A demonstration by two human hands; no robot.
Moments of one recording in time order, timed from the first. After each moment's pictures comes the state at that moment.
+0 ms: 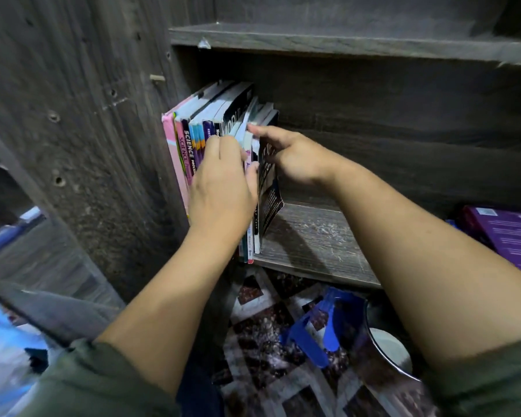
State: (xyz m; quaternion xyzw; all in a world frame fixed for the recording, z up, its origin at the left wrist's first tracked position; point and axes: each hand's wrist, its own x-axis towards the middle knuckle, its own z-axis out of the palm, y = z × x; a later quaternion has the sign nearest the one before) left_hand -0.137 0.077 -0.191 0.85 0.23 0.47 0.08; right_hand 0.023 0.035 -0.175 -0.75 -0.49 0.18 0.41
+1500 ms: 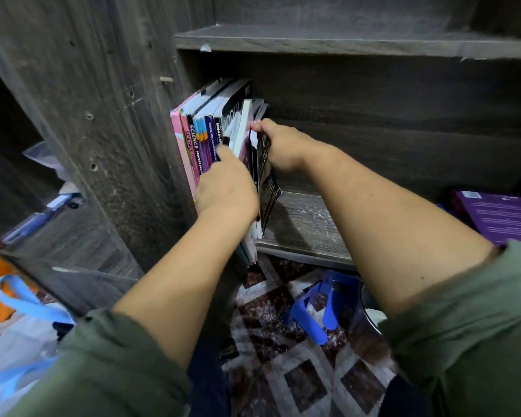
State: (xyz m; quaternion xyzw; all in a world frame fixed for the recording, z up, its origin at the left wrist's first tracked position) left_hand -0.152 0.043 -0.162 0.86 0.44 0.20 0.15; right_hand -0.006 0.022 -0.151 -0.85 -0.46 0.09 0.24
